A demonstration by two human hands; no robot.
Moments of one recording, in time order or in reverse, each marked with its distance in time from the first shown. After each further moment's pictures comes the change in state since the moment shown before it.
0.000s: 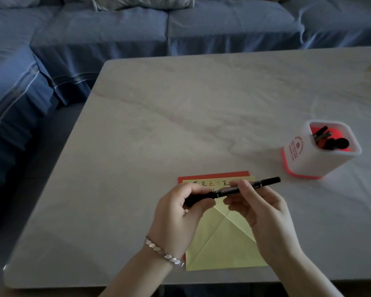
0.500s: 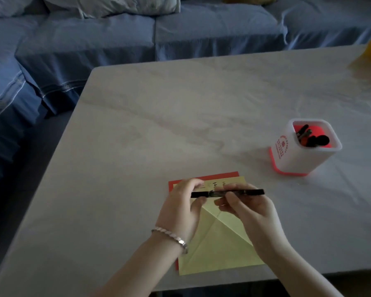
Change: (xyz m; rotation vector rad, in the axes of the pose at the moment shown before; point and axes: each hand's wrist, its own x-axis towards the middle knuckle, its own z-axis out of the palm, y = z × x) left_hand 0.024 -0.026 0.025 0.324 -0.068 0.087; right_hand 0.010 0.019 -0.022 -0.196 0.033 -0.123
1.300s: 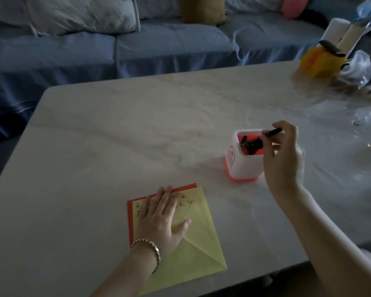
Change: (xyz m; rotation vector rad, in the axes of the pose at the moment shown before) left_hand 0.017 -0.032 0.061 0.624 -0.237 0.175; right_hand 0.085 -0.057 -0.119 -0.818 0.607 -0.560
